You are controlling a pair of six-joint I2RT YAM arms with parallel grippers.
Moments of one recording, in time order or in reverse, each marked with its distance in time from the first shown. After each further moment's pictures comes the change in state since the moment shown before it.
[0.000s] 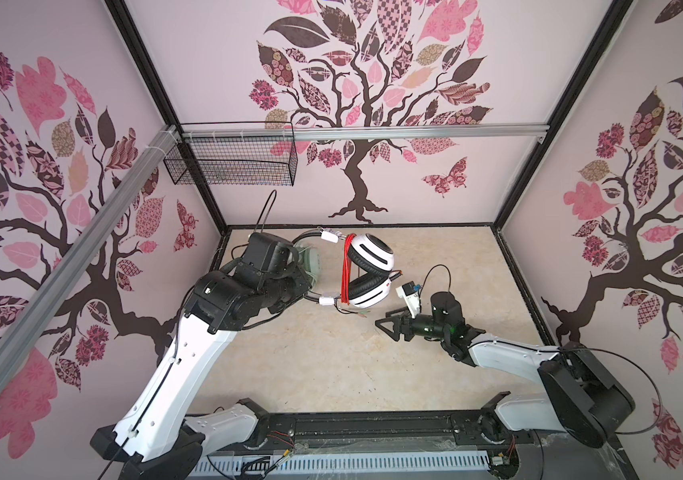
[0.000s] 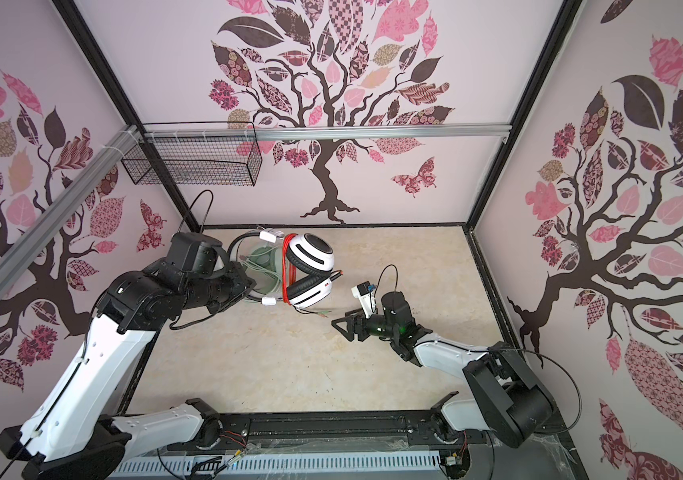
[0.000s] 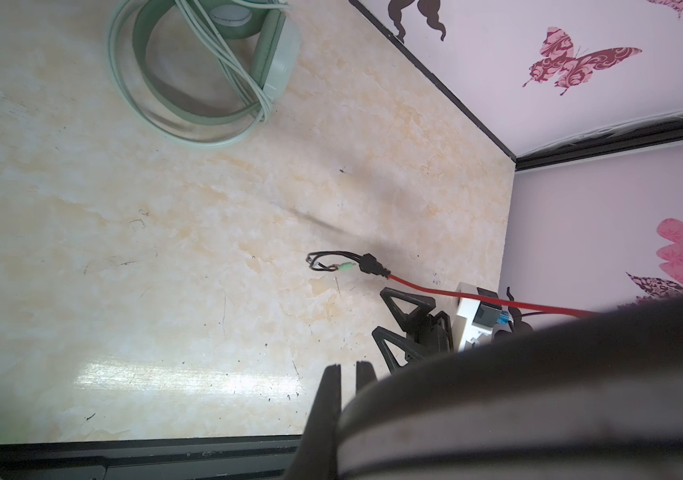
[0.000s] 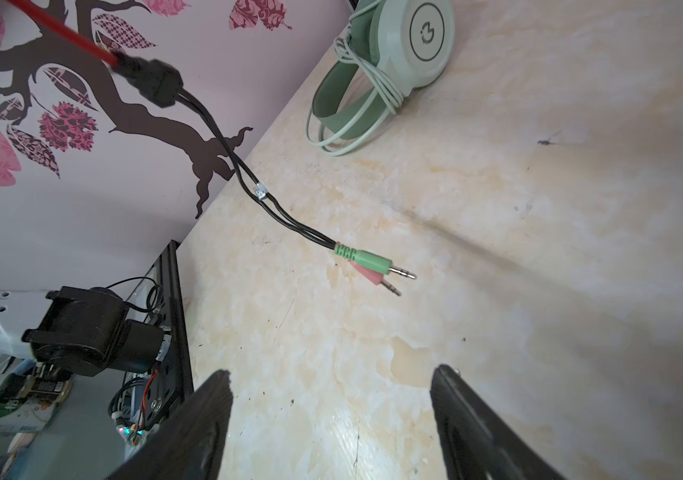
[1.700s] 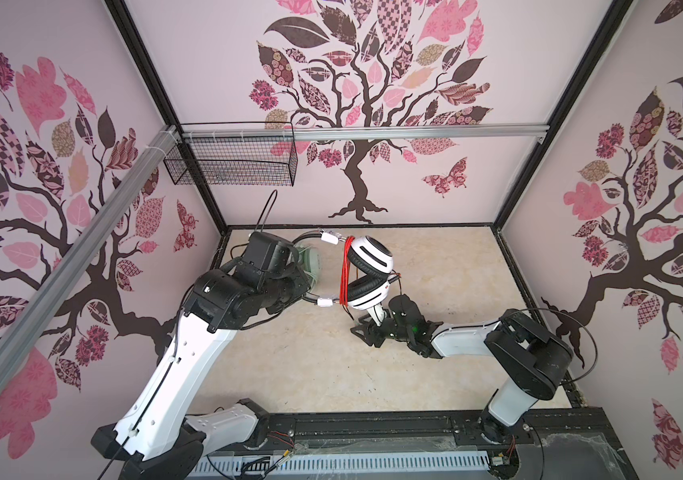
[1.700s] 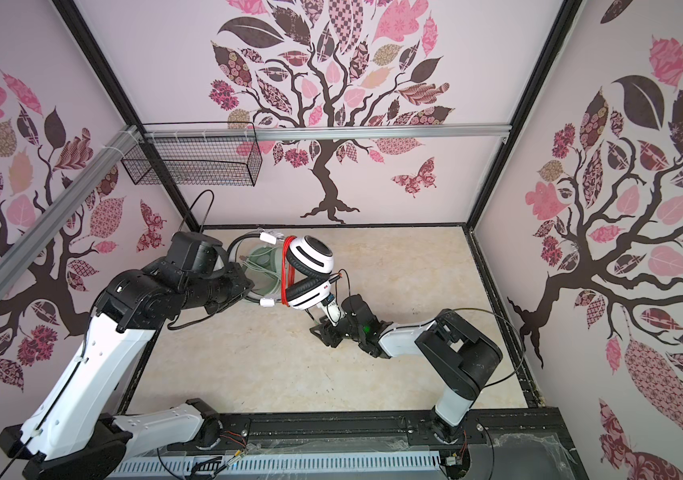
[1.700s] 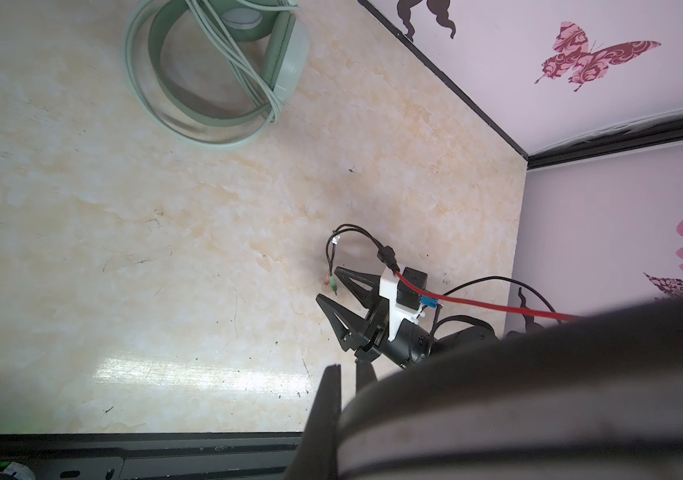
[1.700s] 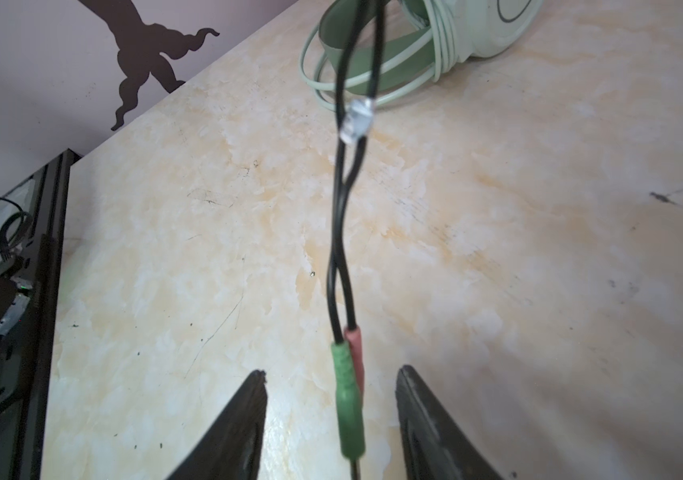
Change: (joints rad) left arm 0.000 0.010 0.016 -0.036 -0.015 0.011; right arm 0.214 0.331 0.173 0.050 0.209 -0.256
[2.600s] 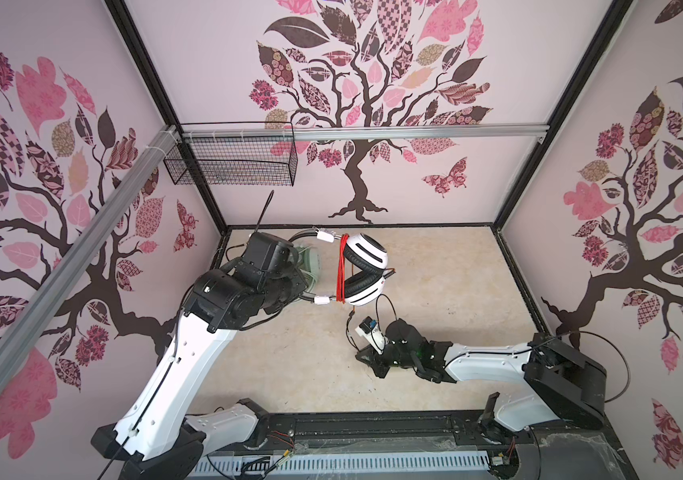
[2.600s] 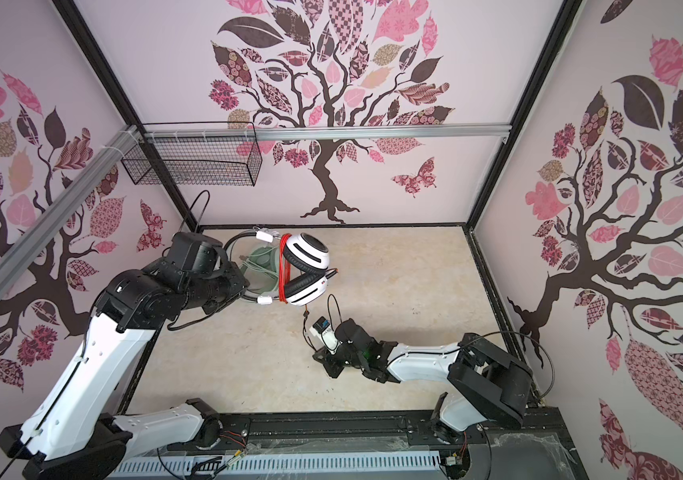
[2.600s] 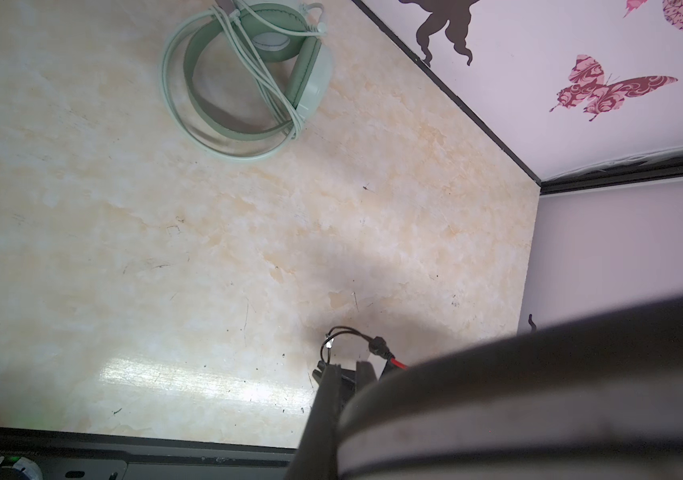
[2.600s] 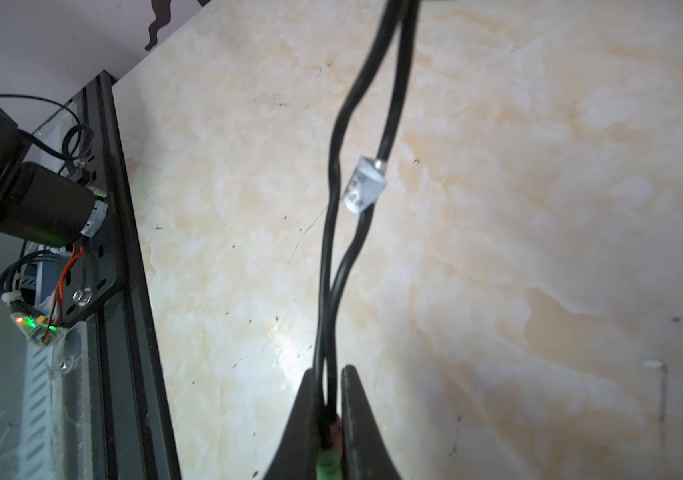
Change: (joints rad) left arm 0.000 0.000 -0.001 -0.009 -0.066 -0.043; right arm 0.247 -0.234 -0.118 -0.247 0.145 0.116
